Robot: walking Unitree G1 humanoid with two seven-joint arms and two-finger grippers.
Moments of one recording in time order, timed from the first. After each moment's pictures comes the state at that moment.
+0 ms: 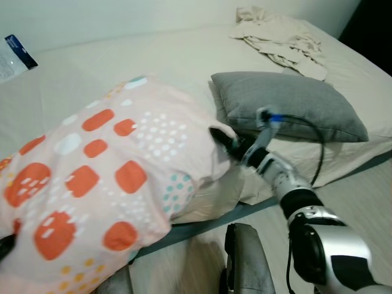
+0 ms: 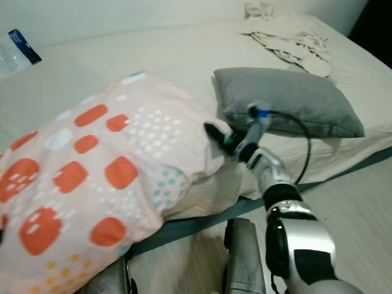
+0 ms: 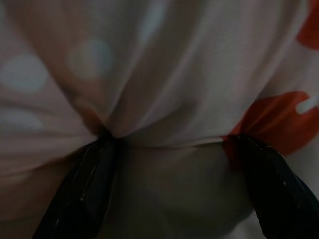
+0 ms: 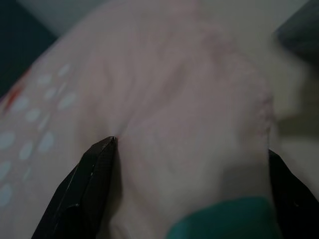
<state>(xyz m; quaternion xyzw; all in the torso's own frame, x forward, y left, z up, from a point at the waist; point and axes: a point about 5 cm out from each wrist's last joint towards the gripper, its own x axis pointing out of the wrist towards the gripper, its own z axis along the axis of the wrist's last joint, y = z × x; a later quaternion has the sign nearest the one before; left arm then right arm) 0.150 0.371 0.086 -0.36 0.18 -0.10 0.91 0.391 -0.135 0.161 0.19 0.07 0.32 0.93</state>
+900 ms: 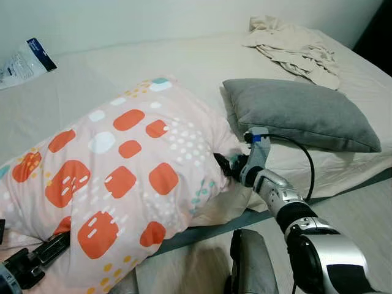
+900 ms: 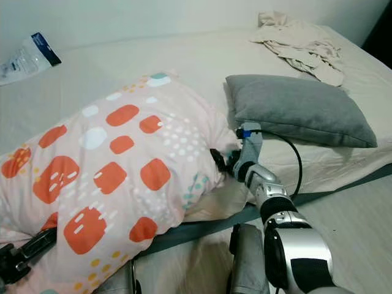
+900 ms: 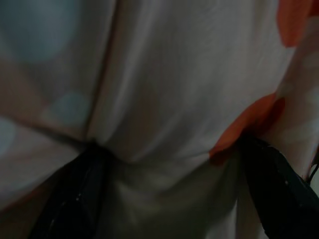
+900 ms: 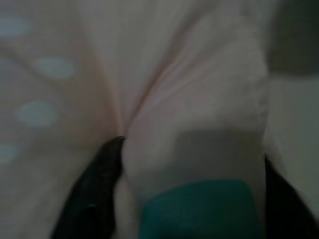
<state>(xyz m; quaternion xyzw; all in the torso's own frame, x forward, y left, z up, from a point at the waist) 0.179 0.308 0.087 -0.33 0.17 -0.18 0.91 0.380 -0.137 0.118 0.14 0.15 0.25 0.95</state>
